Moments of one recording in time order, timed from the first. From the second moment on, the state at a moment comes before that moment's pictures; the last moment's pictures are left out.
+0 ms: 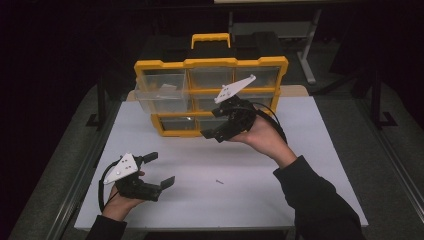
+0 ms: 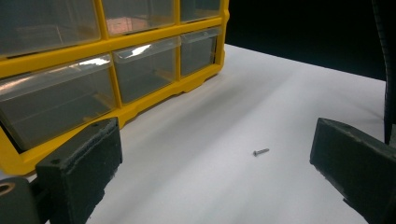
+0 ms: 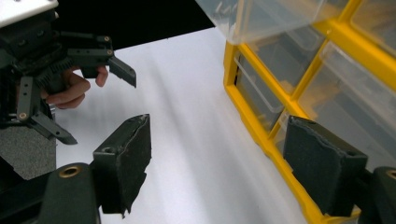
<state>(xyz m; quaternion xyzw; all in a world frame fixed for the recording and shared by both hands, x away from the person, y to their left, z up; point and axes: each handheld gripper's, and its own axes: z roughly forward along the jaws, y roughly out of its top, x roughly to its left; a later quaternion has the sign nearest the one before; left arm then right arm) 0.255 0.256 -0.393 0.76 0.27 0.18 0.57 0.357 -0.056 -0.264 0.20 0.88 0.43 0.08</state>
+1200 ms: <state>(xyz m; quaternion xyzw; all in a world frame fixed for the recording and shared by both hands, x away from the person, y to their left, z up) 0.254 0.256 -0.393 0.76 0.27 0.17 0.57 0.337 -0.073 -0.348 0.22 0.88 0.41 0.07</state>
